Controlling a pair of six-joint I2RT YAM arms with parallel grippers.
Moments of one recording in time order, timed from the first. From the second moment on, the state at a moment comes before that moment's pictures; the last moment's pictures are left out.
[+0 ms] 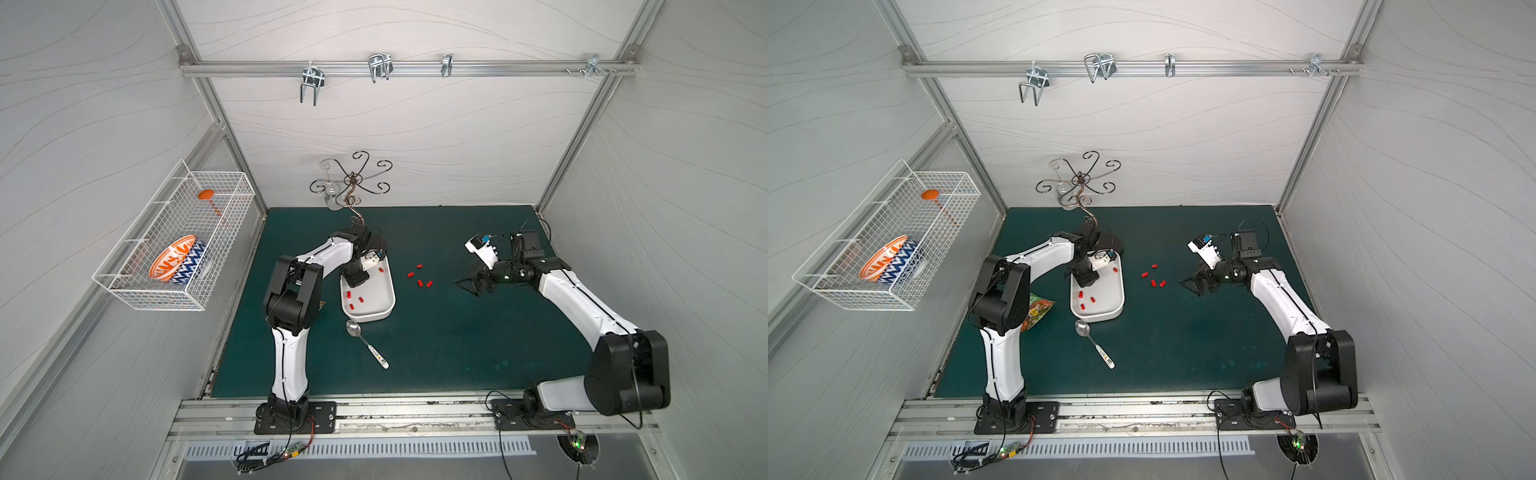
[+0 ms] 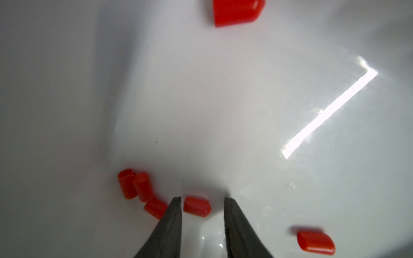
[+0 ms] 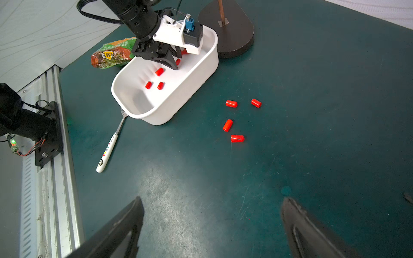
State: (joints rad) left arm -0.32 2.08 1.51 -0.87 -0.09 0.65; right arm 0.18 1.39 1.01 -0.56 -0.75 -0.50
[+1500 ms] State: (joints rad) left arm -0.32 2.05 1.56 -0.92 -0.04 0.61; right arm 0.18 1.38 1.01 -0.56 -0.75 -0.50
